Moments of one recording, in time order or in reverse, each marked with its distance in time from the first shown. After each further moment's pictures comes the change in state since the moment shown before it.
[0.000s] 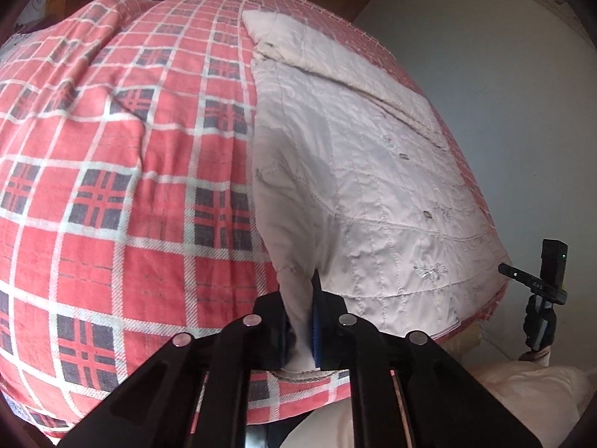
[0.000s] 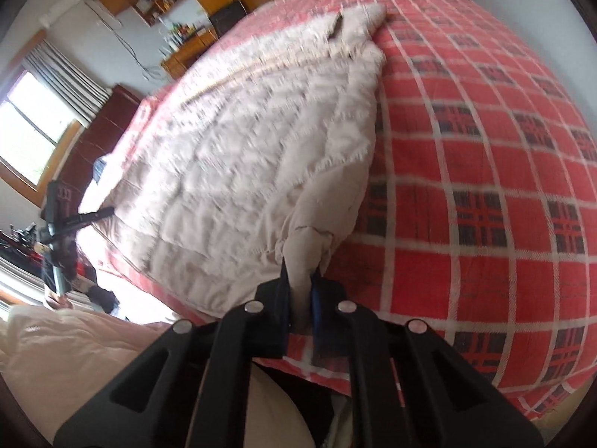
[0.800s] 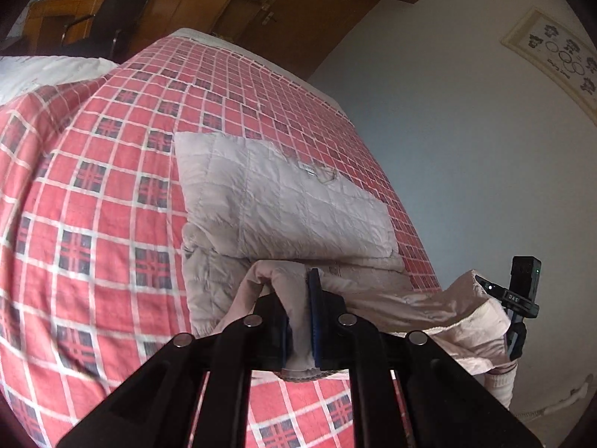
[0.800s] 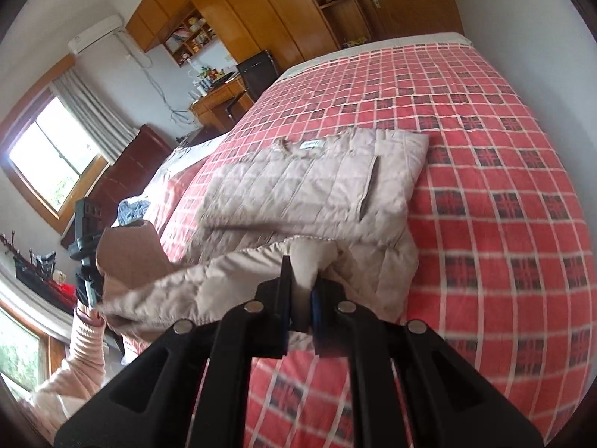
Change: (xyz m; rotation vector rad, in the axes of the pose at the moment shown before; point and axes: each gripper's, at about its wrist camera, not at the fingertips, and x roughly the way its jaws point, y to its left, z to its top) left arm 0.009 -0.017 0.192 0.002 -0.172 -0.168; right arm -0.014 -0.009 0.203 -0.038 -0.156 0.091
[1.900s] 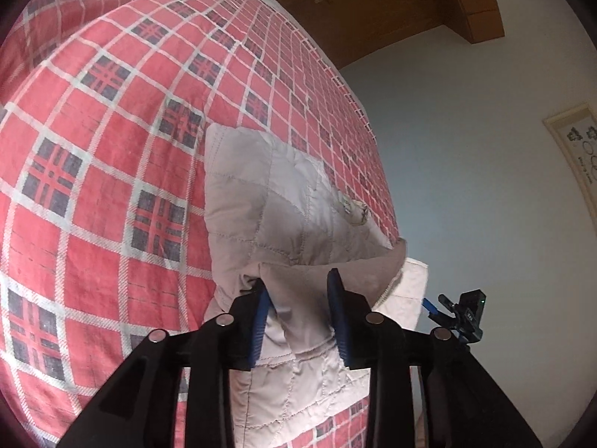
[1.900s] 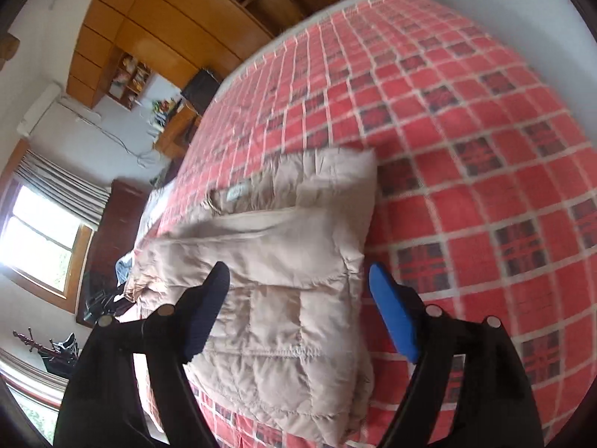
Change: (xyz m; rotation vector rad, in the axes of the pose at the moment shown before) left arm 0.082 0.107 0.076 -0.308 0.065 -0.147; right arm 0.086 -0.116 0.082 0.316 0.016 -0.004
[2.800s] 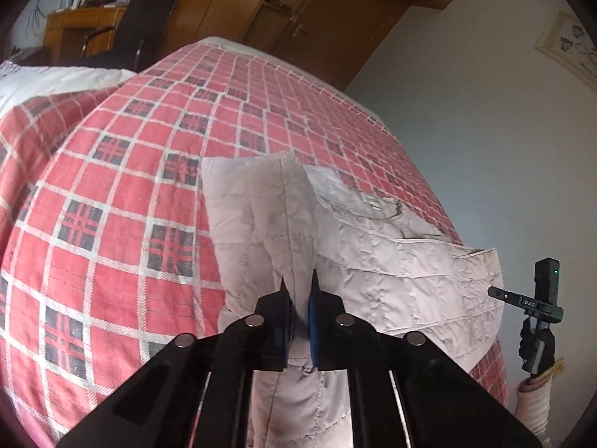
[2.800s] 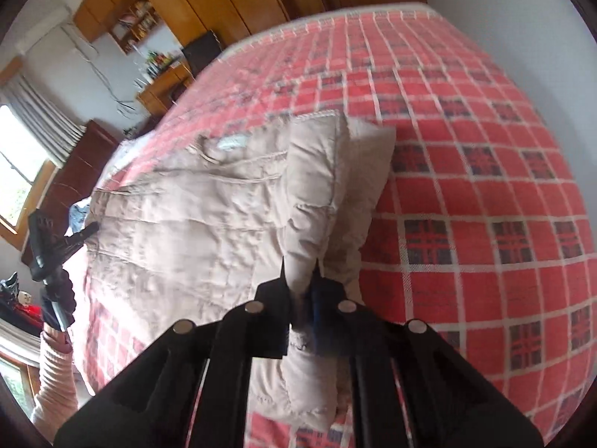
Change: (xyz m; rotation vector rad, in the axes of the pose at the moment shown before) left arm 0.012 -0.053 -0.048 0.332 -0.169 0.265; right arm 0.014 0.049 -0.051 -0.251 0.026 -0.175
